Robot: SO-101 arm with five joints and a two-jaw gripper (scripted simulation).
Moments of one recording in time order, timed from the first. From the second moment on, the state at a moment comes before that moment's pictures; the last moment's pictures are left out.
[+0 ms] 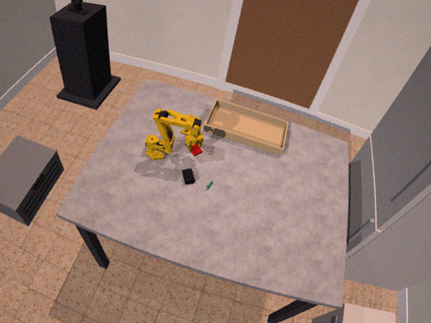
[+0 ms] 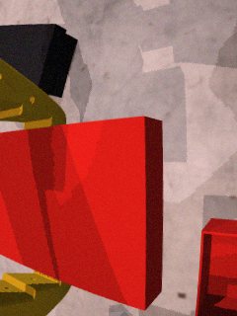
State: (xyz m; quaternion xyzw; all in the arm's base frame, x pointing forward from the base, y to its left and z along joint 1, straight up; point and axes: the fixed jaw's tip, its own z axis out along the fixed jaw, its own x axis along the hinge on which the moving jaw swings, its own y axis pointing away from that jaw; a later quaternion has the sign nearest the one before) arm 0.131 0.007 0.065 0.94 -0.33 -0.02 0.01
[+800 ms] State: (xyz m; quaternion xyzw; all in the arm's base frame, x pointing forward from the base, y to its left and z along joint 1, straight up) arm 0.133 0.008 0.066 0.94 -0.33 -0.02 0.01
